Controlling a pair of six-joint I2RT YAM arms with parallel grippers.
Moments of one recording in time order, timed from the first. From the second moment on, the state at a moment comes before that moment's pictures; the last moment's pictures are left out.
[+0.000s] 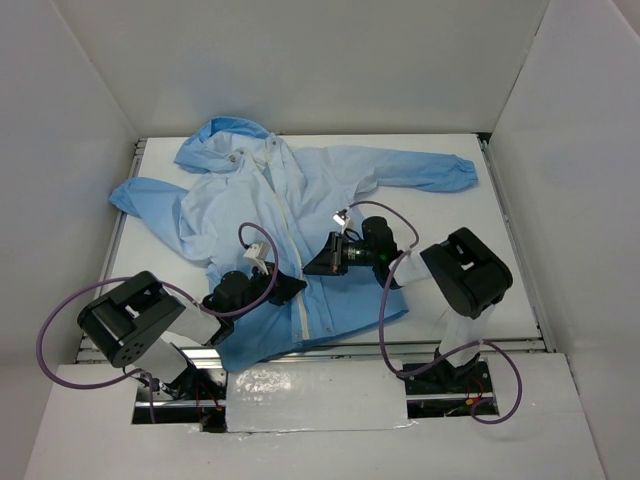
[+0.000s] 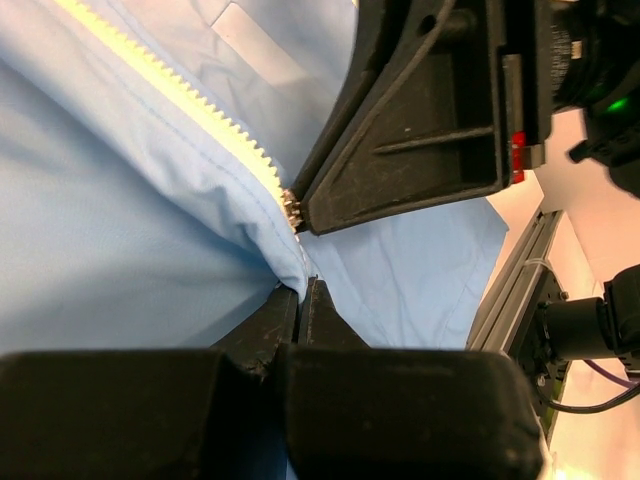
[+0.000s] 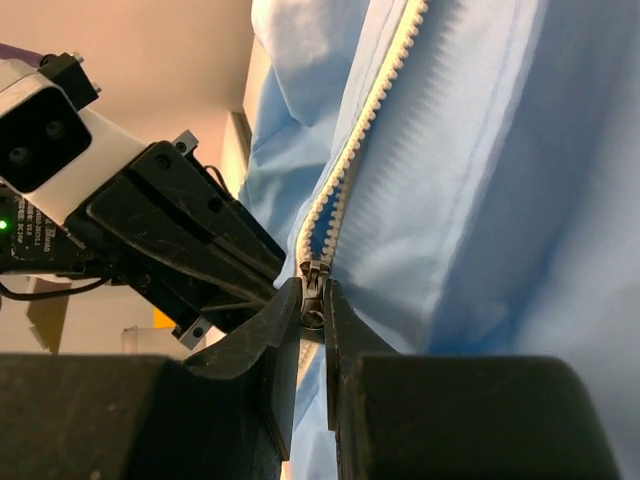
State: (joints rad) left arm -0.70 1.52 0.19 1.14 0.13 -0.73; right arm 0.53 1.82 0.64 0.86 -0.82 0.96
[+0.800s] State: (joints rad) left arm -0.68 1.53 0.19 1.16 0.22 -0.74; right arm 0.66 1.67 1.02 -0.05 -0.39 0.48
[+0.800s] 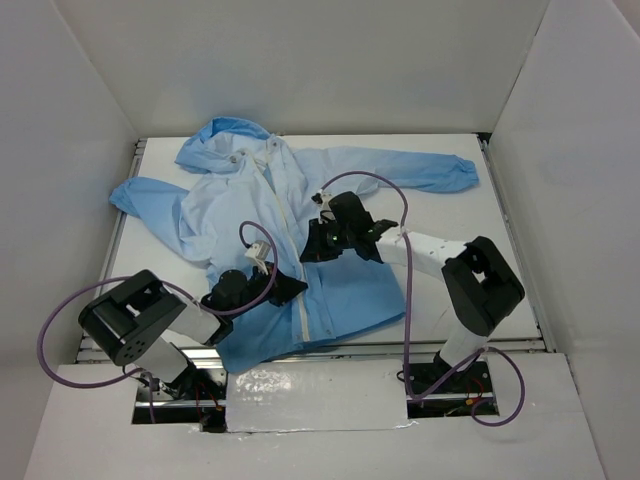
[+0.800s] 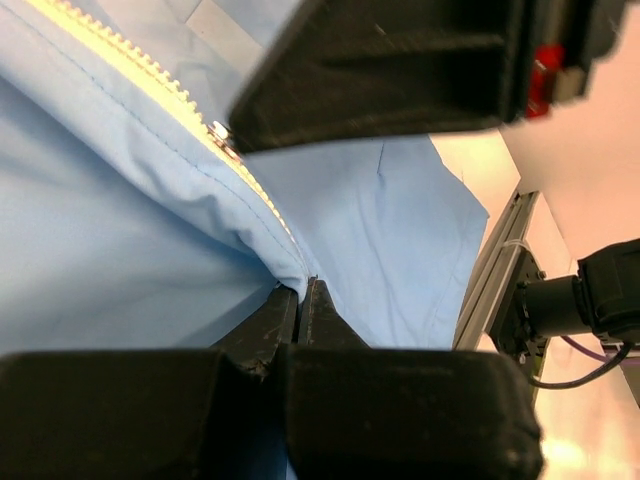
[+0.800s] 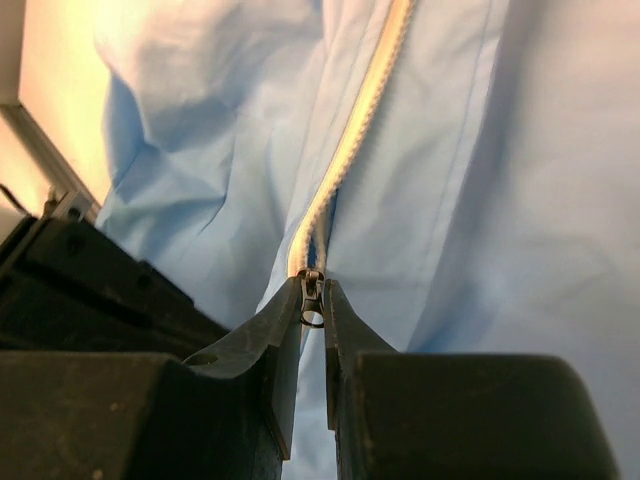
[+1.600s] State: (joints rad) left arm -0.69 1.44 0.16 1.11 0.31 -0.74; right arm 0.63 1.98 1.50 -0.20 -0.24 0.42
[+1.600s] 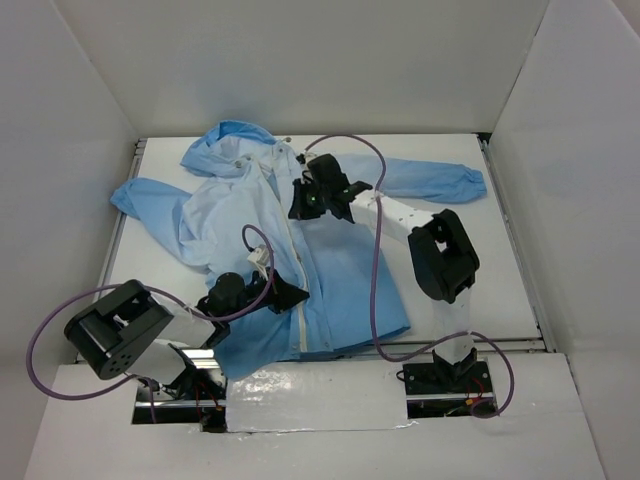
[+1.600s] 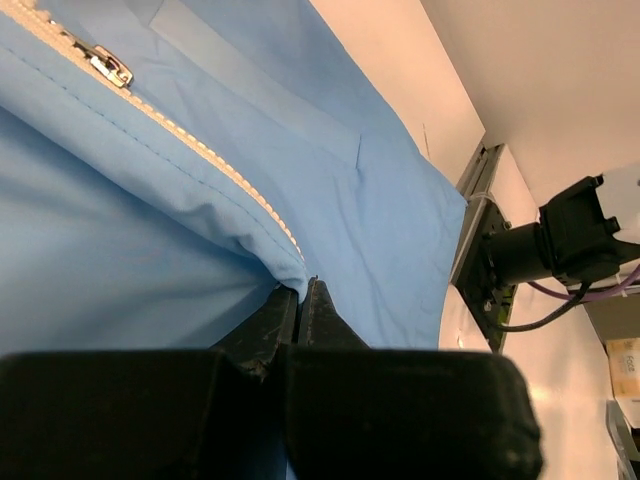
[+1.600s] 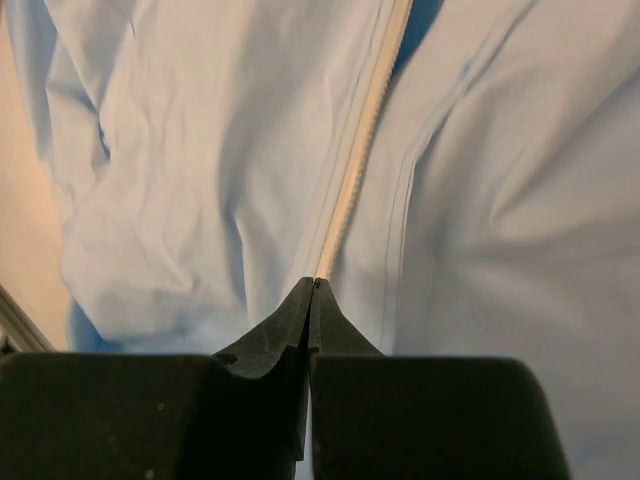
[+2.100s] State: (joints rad) left arm -0.70 1.35 0.15 0.99 0.27 -0.76; right arm 0.54 1.83 1.07 0.17 -0.71 0.47
